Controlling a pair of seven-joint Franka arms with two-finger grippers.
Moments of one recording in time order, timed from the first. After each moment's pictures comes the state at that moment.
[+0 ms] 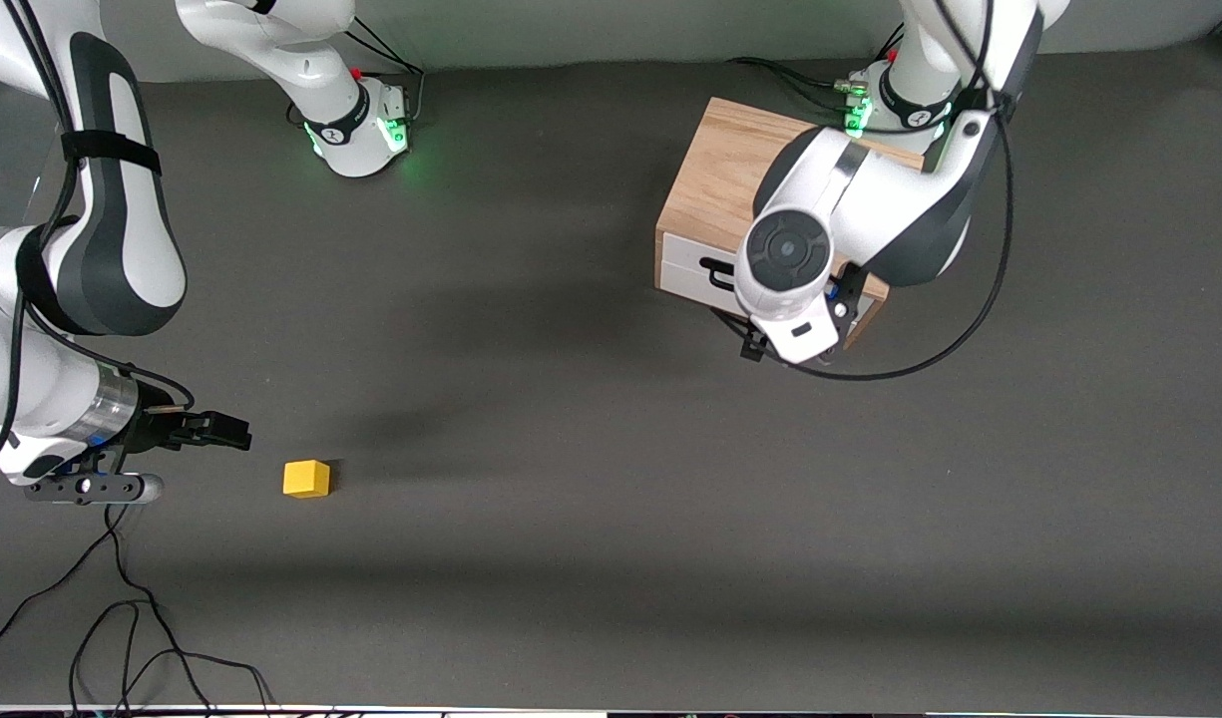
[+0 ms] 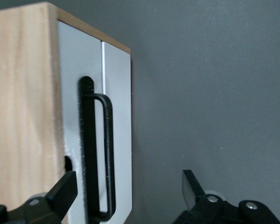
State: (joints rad) left arm -0.52 0.37 -0.07 -1.67 -0.02 1.73 -1.79; right arm 0.09 0.36 -0.10 -1.57 0.05 1.93 0.01
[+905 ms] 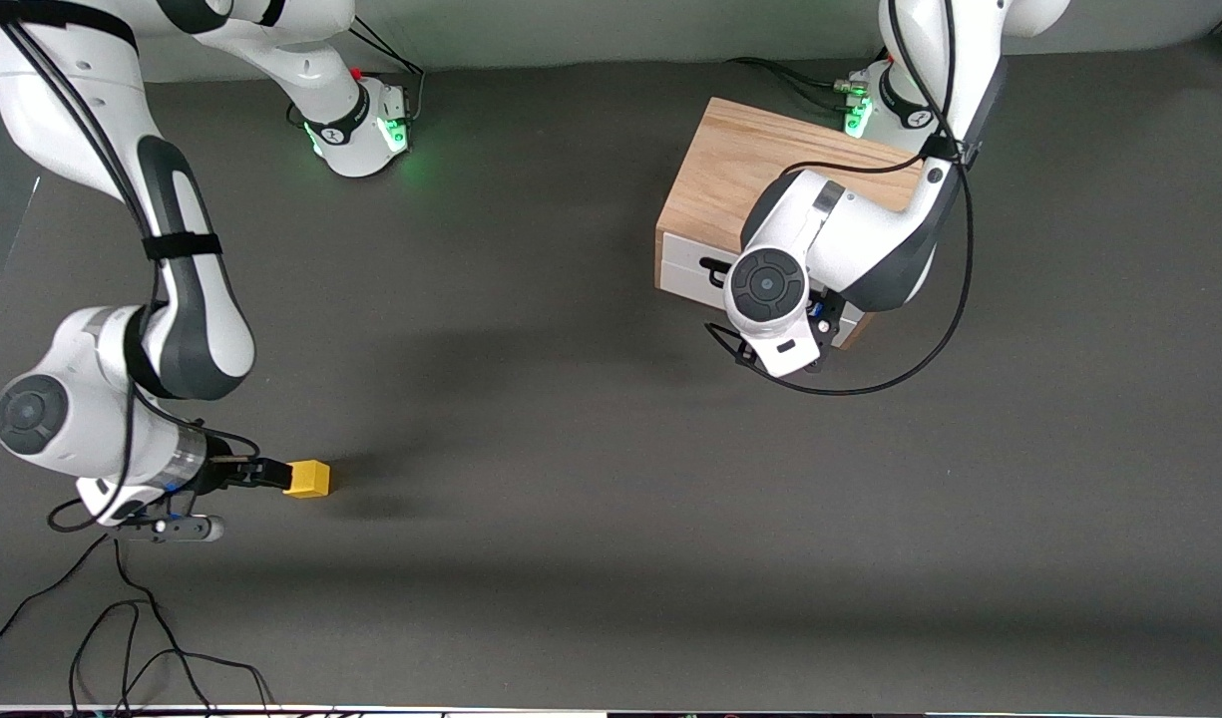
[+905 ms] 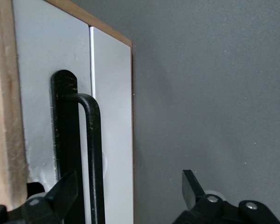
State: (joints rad) left arm -0.52 0.40 -0.07 -1.77 -0.02 1.83 -1.79; right arm 0.09 0.56 -0.10 -1.59 0.05 2.16 0.01
